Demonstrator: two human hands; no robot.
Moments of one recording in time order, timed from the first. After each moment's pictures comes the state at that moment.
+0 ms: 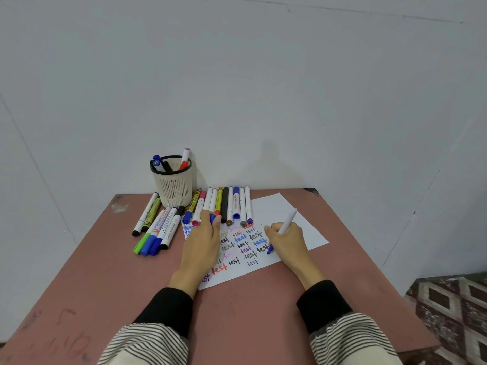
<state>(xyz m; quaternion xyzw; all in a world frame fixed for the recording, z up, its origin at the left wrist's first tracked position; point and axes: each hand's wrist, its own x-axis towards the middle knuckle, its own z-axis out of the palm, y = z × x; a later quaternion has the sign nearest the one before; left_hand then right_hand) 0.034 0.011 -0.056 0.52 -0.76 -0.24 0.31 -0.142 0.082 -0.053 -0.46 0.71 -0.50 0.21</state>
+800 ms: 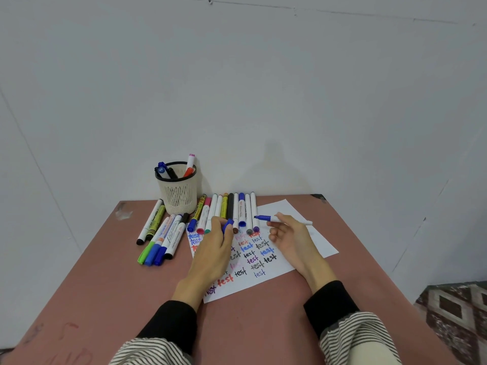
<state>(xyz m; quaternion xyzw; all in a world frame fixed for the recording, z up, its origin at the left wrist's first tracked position) 0.032 0.011 -0.053 0.42 -0.77 -0.31 0.35 -0.145 0.061 -0.030 -0.20 0.42 -0.70 0.54</state>
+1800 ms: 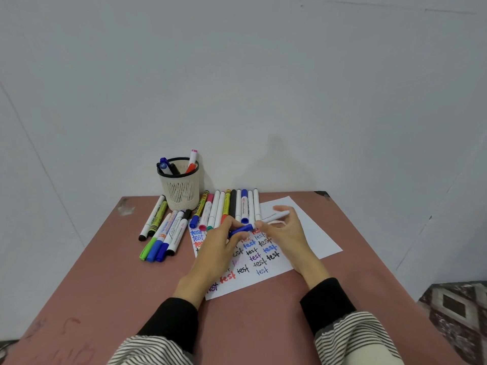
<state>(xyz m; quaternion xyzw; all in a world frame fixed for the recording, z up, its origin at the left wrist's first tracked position) 0.030 0.002 -0.060 0.36 -0.79 -0.35 0.35 -0.134 0.053 -0.042 -0.38 0.59 -0.60 0.37</state>
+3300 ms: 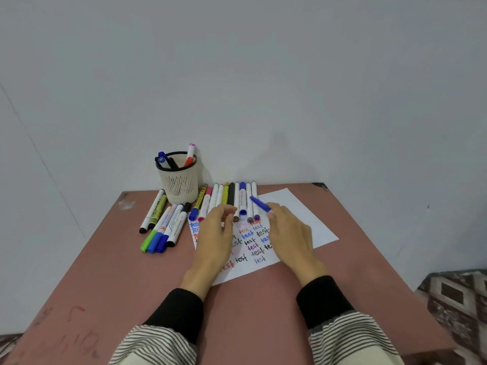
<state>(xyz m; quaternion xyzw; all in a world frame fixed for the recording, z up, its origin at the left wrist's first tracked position) 0.023 0.017 -0.053 0.42 -0.73 -0.28 0.46 -0.128 0.079 -0.043 -0.59 0.75 -0.28 -0.04</state>
